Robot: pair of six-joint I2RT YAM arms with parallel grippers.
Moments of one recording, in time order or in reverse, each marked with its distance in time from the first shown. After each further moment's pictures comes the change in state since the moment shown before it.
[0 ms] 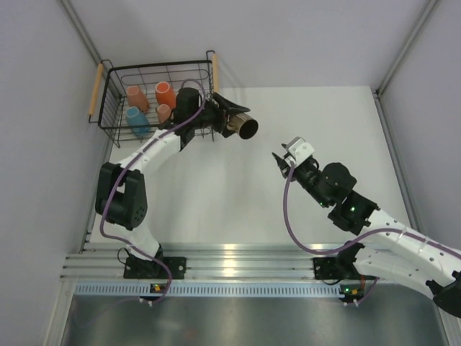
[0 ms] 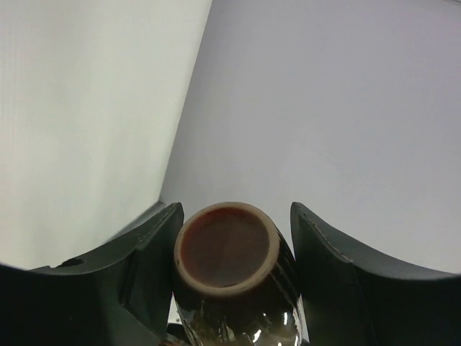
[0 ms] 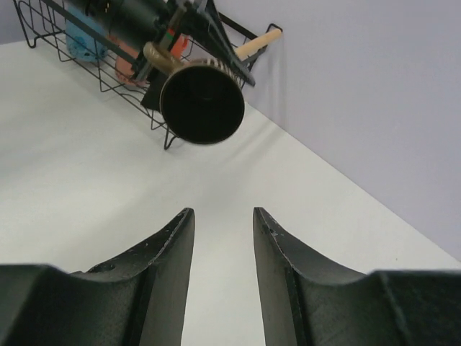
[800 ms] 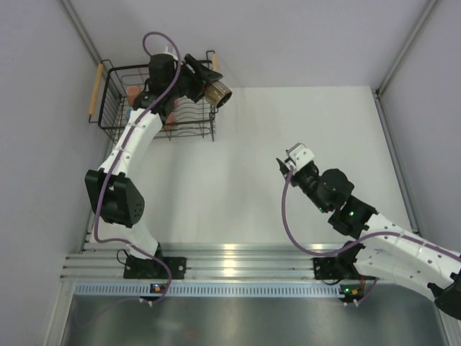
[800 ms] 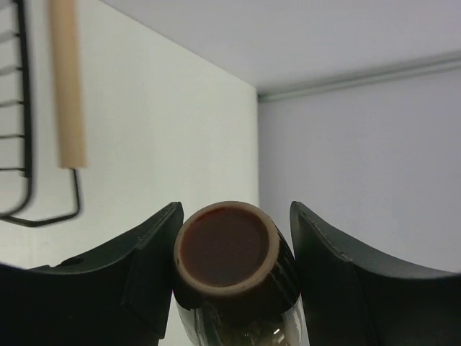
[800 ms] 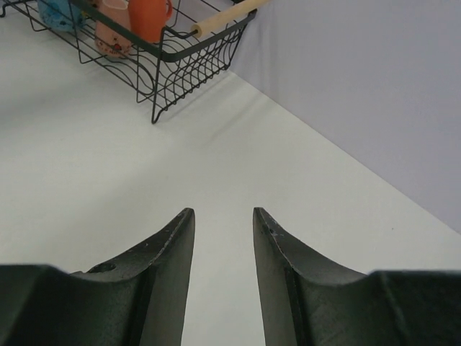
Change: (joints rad) left arm 0.121 0.008 0.437 -0.335 -0.271 0.511; right arm 0.000 -0.039 -0.097 0.009 0.066 0.010
